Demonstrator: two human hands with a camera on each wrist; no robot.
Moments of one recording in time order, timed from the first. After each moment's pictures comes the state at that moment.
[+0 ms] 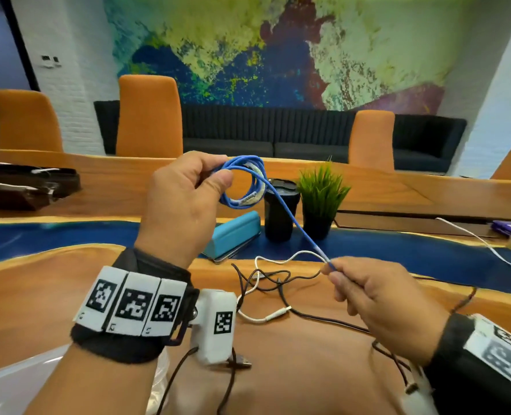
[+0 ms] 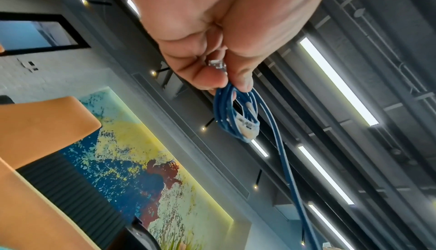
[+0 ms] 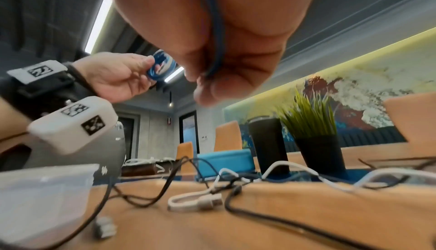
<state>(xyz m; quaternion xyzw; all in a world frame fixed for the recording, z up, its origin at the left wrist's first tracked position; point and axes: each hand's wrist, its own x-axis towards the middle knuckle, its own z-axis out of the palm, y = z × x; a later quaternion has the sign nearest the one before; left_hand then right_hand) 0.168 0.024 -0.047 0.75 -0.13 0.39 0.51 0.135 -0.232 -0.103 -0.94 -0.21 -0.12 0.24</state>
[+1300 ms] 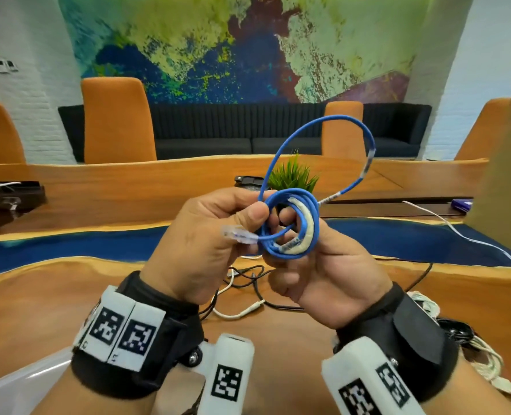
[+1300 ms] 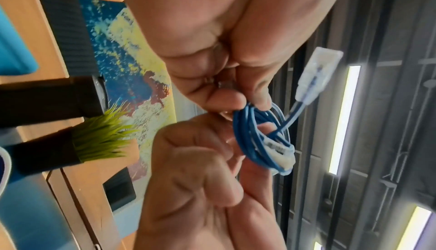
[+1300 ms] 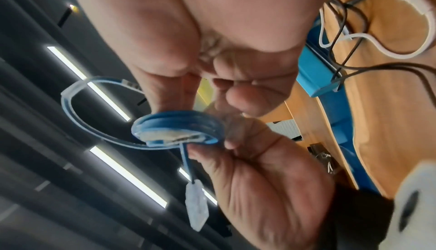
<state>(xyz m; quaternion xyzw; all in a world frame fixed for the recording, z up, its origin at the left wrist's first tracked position) 0.139 -0.034 -0.058 0.58 -0.27 0.03 0.77 0.134 -0.204 -0.082 -0.37 -0.21 0.21 0.88</state>
